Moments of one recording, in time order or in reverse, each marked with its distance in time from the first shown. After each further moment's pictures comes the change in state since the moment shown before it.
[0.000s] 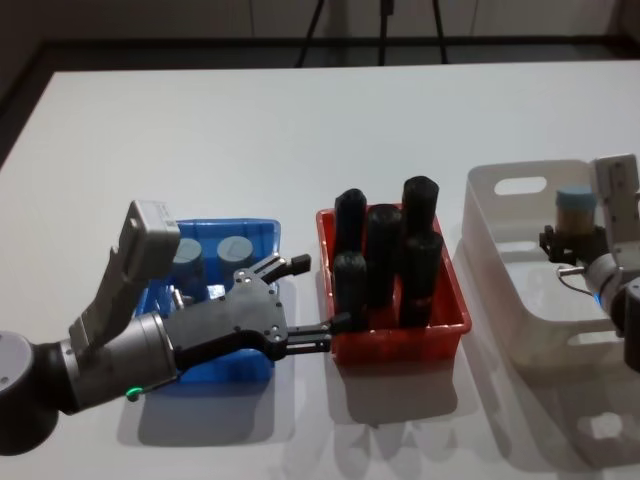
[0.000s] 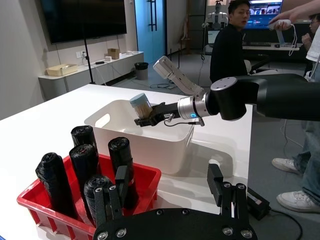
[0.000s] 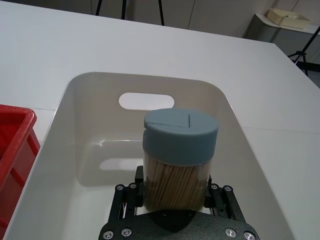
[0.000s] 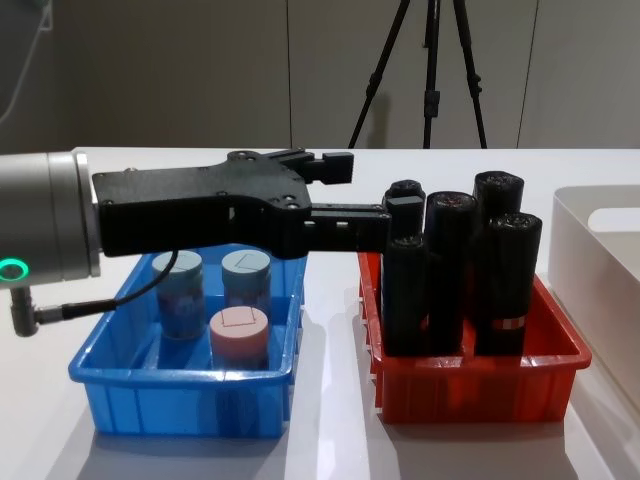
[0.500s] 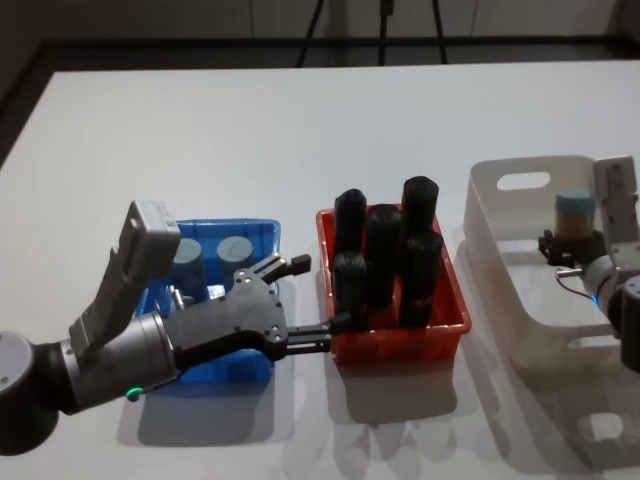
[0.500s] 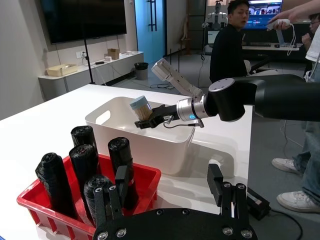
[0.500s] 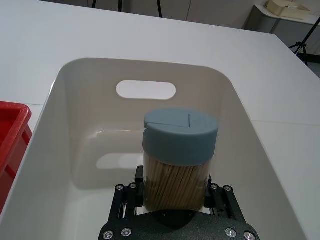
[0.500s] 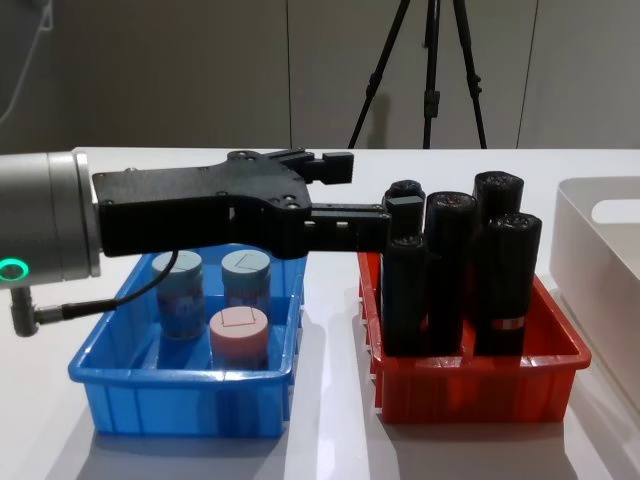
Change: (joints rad) left arm 0.000 0.000 0.000 0.000 0.000 0.000 0.000; right arm 0.016 -0.008 0.007 0.028 -0.001 0.016 -0.010
